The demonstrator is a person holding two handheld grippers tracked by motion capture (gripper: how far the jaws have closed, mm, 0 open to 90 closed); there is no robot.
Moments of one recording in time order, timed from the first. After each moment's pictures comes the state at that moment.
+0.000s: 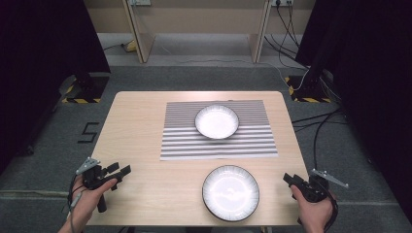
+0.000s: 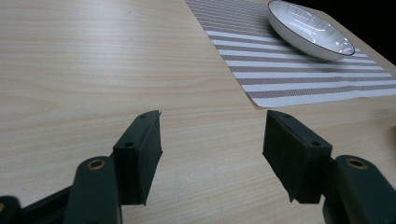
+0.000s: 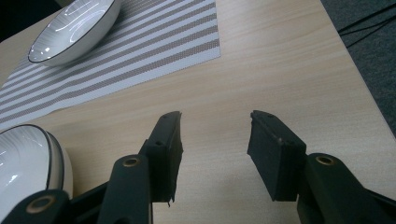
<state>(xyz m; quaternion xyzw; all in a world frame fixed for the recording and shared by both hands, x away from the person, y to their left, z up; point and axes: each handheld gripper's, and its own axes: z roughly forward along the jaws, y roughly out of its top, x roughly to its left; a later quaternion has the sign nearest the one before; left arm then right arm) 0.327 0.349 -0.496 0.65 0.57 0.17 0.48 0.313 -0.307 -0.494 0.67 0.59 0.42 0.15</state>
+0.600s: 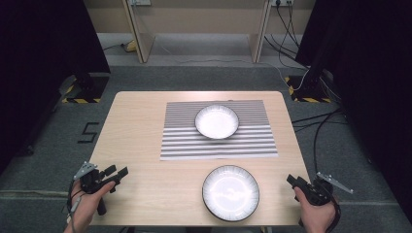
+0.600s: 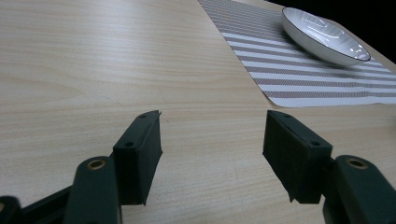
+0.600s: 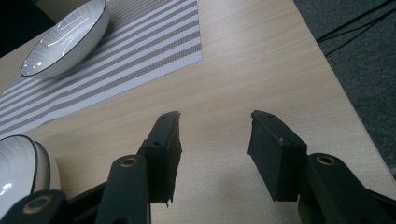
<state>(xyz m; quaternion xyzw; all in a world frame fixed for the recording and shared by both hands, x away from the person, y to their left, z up) 0.320 0.354 -0.511 0.63 0.58 0.19 0.49 0.306 -0.316 -0.501 0.69 0.56 0.43 0.16</state>
